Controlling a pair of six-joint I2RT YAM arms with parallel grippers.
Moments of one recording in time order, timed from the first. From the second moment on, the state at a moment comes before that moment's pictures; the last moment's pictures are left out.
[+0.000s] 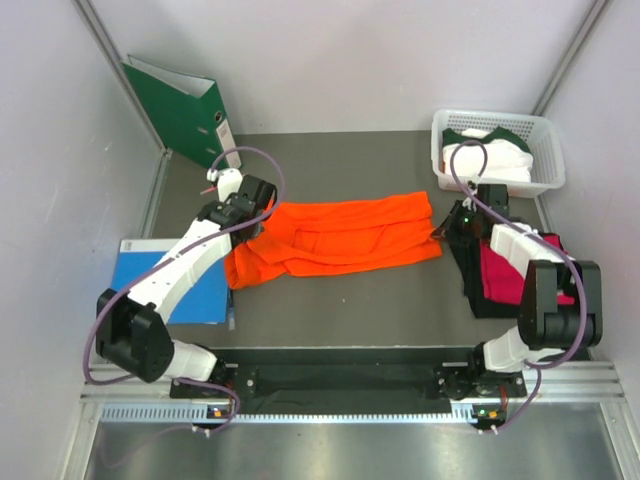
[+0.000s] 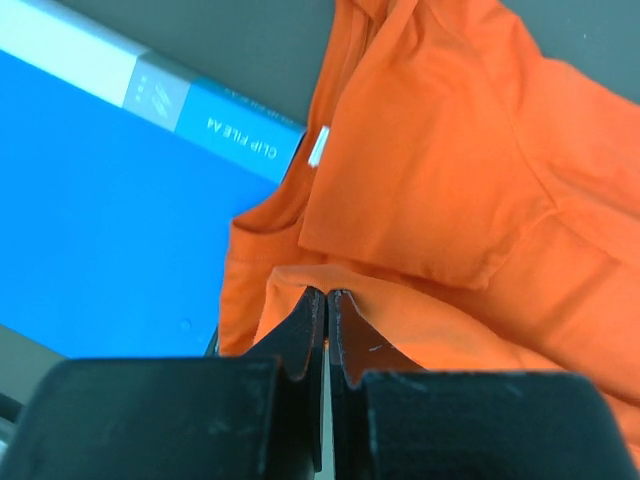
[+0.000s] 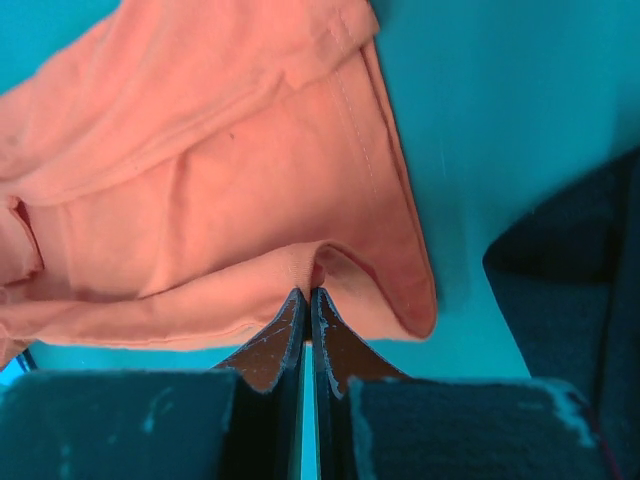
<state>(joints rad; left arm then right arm) -0.45 1.38 1.16 -0.80 -0.62 -0.75 -0.03 1.49 0.85 -0.25 -0.36 0.45</state>
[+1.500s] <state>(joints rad) -0.32 1.87 1.55 -0.71 -0.55 -0.55 -0.03 1.85 1.10 -0.19 -0.31 0.51</state>
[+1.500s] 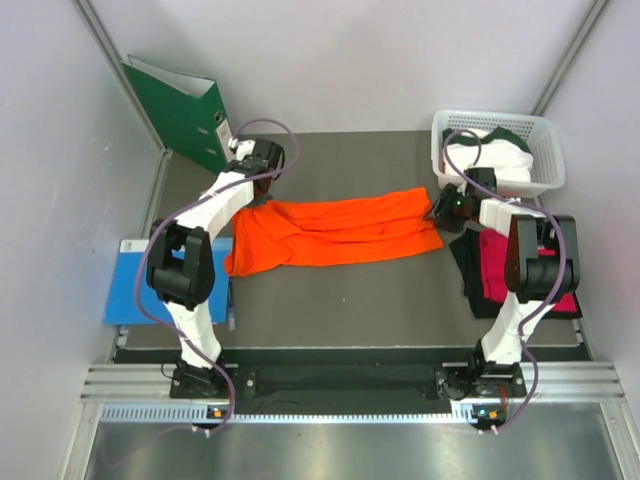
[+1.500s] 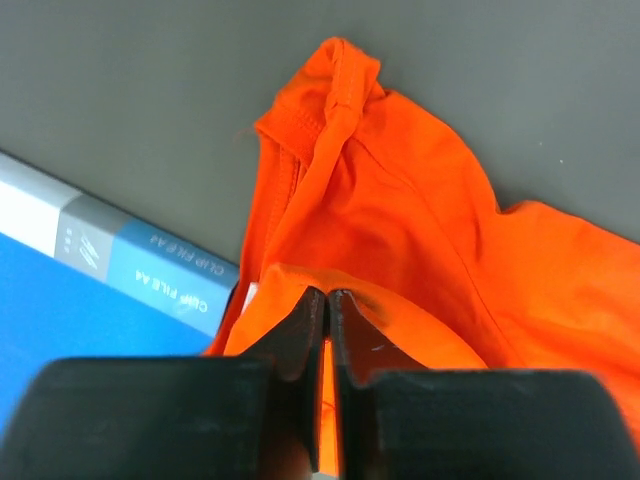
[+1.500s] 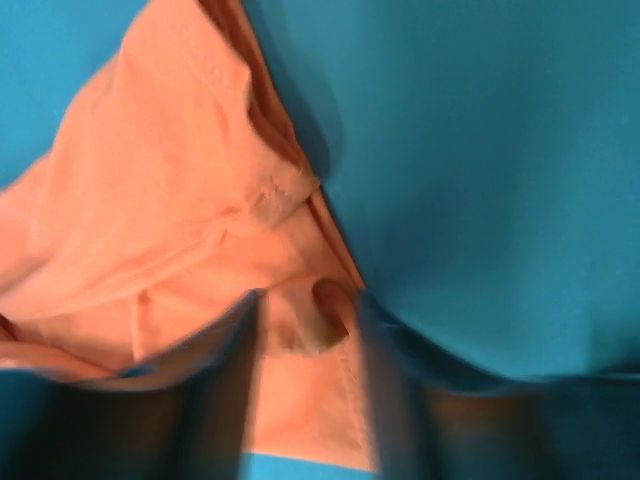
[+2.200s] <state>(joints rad) -0.26 2.05 1.71 -0.74 -0.52 -0.53 -0.03 1.73 1.03 -0.16 -0.24 0.50</state>
